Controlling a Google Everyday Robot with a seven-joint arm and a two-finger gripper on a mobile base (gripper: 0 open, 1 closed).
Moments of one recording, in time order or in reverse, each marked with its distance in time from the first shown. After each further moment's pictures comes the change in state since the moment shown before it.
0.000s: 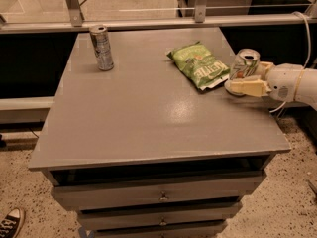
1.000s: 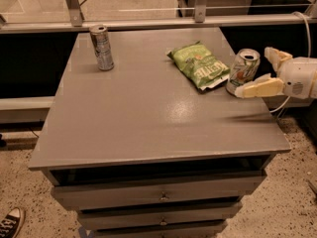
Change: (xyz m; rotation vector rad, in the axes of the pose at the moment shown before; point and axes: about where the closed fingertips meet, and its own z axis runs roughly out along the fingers) arm -0.025 0.009 -0.024 0.006 0.001 -0.044
